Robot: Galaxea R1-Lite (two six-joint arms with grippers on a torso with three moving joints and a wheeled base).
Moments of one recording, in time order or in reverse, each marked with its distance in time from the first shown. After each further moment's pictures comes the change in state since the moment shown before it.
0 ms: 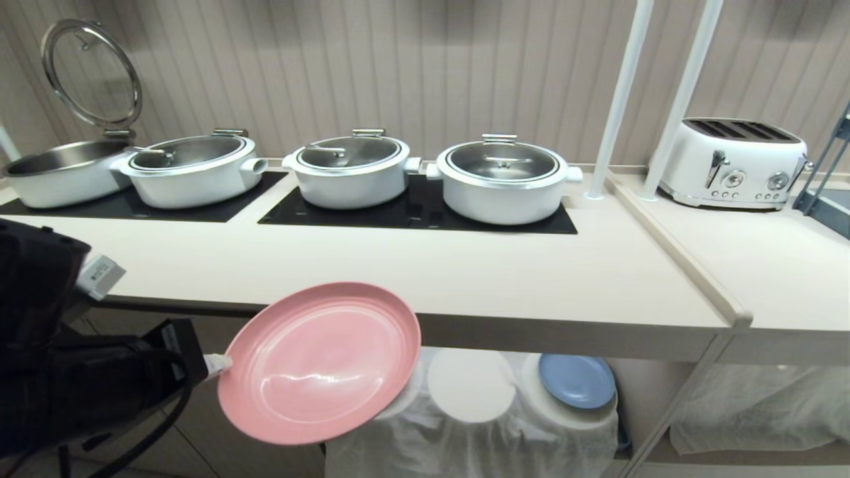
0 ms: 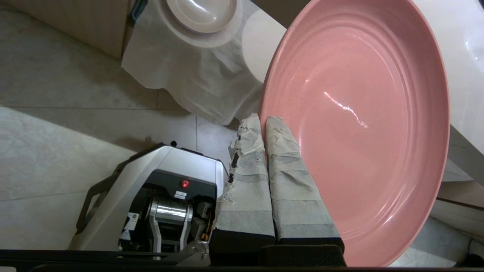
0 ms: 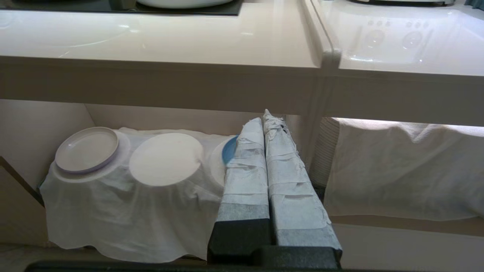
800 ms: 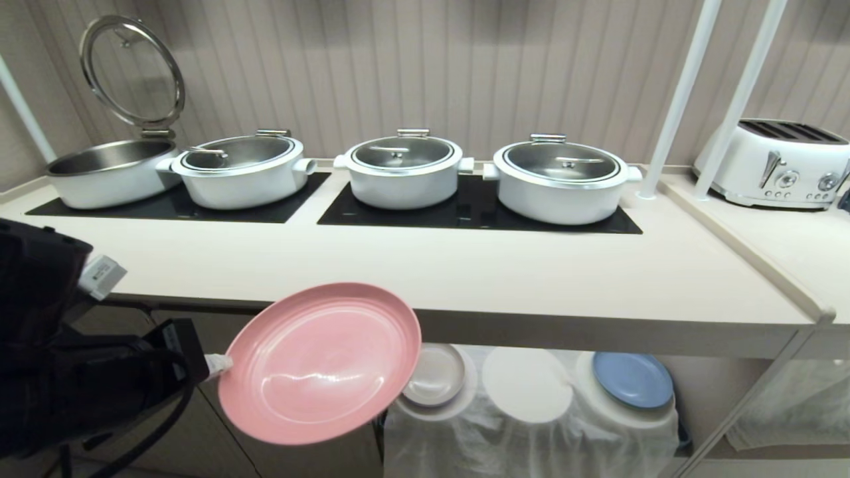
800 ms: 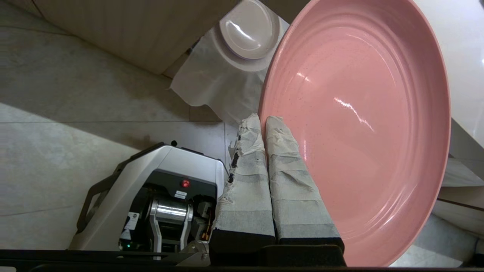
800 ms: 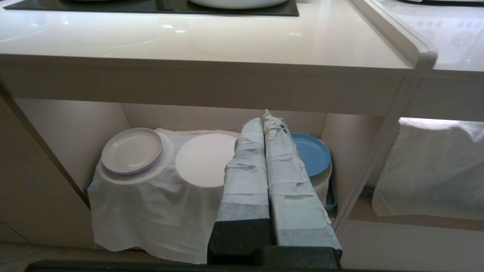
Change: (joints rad) left arm 0.000 0.004 0.000 -0.001 -0.001 0.000; right arm 0.000 0.000 0.000 0.000 0.000 0.000
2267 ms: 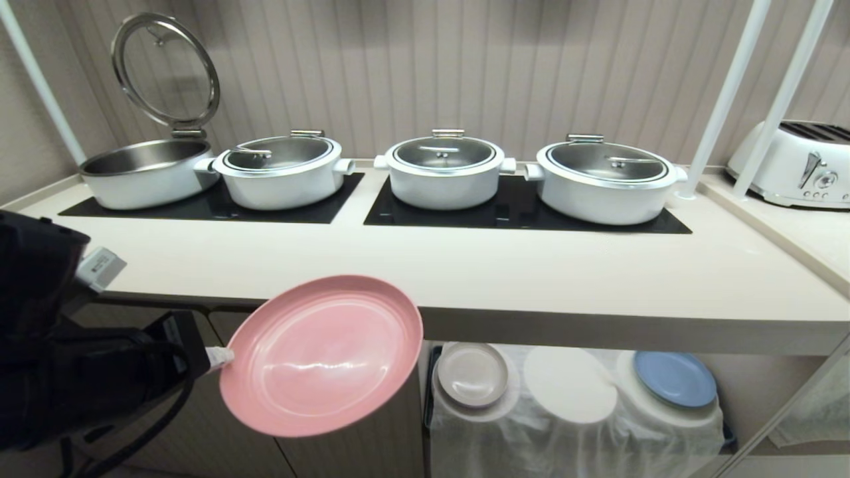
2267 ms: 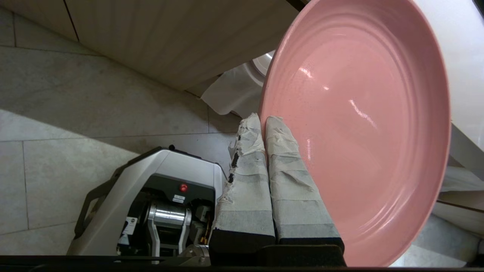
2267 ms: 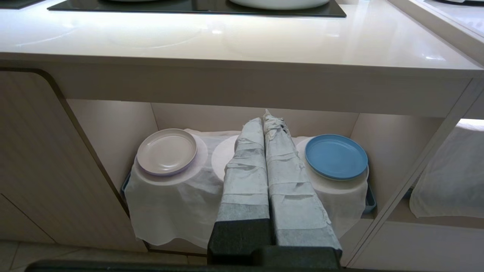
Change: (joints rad) left arm -0.001 0.001 -0.020 0.001 0.006 0.005; right arm 0.000 0.000 0.000 0.000 0.000 0.000
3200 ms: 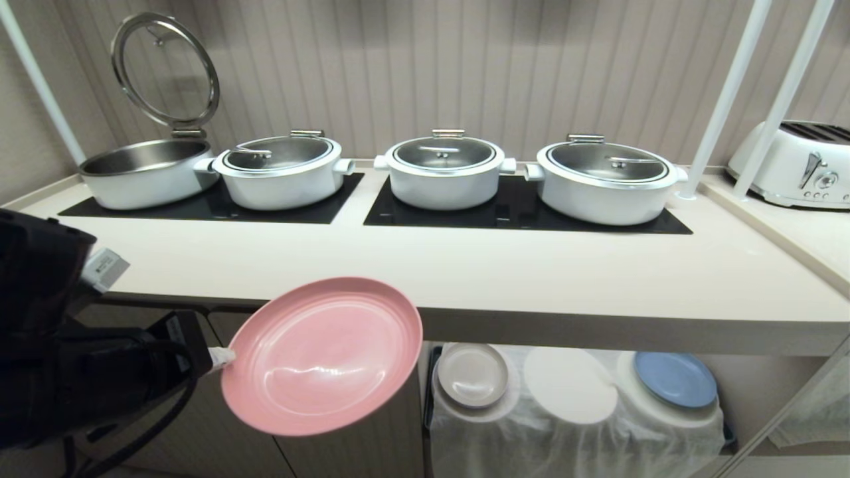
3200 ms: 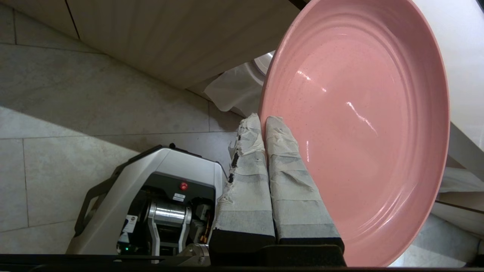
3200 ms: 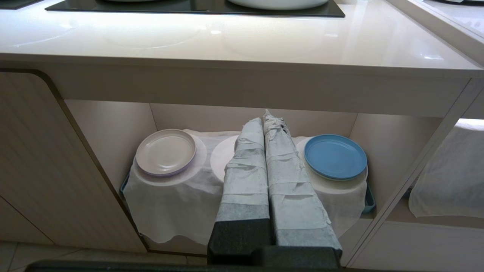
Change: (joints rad) left arm 0.001 0.010 -0.001 0.000 -0.003 -0.004; right arm 0.000 0.000 0.000 0.000 0.000 0.000
